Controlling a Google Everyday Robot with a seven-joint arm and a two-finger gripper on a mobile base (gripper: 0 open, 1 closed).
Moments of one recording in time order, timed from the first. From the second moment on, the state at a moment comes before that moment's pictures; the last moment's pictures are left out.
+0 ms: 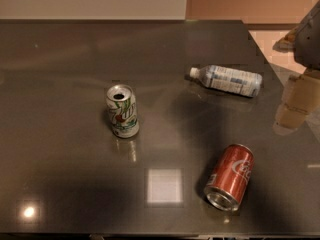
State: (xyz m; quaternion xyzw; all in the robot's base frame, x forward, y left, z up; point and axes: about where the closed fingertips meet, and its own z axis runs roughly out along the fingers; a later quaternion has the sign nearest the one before) arm 0.438 -0.217 0.976 -0.60 0.78 -0.03 0.16
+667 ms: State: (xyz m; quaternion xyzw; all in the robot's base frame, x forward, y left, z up) arm 0.425 -0.215 0.975 -0.64 0.76 -0.03 0.15
